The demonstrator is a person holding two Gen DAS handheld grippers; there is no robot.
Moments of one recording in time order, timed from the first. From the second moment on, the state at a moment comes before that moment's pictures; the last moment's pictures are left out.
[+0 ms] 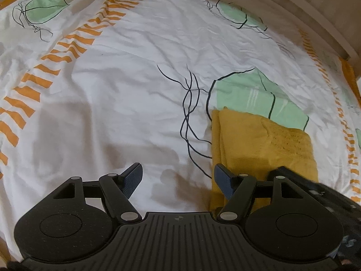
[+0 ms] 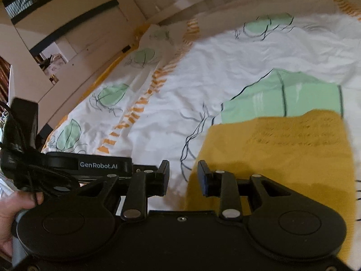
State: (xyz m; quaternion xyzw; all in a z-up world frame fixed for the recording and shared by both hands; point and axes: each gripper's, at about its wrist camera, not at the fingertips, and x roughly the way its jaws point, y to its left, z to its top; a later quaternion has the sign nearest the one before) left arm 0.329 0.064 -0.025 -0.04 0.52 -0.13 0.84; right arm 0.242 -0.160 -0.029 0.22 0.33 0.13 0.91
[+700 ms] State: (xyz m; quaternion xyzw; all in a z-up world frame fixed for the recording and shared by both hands) left arm 0.314 0.019 -0.038 0.01 0.51 -0.18 0.84; right arm 0.174 -0.131 -0.067 0.10 0.34 0.14 0.92
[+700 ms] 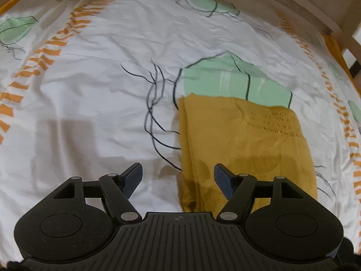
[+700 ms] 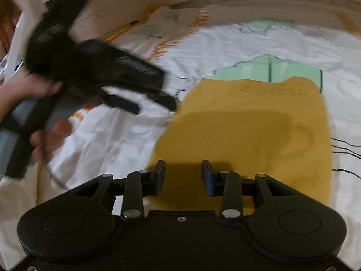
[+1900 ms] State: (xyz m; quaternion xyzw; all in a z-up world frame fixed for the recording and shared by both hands) left arm 0.324 0.004 -0.051 -0.03 0.48 -0.20 0.85; right arm 0.151 -0.074 -0.067 -0.05 0.30 0.20 0.93
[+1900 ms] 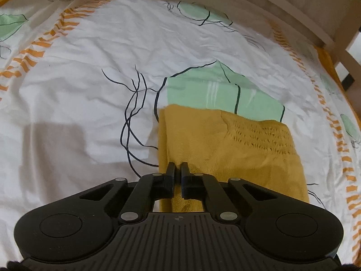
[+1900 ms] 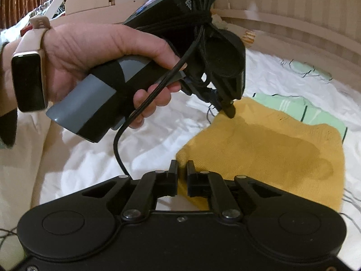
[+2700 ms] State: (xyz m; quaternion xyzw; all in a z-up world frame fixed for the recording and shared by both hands) left arm 0.252 0.041 -0.015 -0.07 0.48 -0.20 0.85; right arm 0.112 -0.183 -0.050 0.21 0.34 0.11 0.91
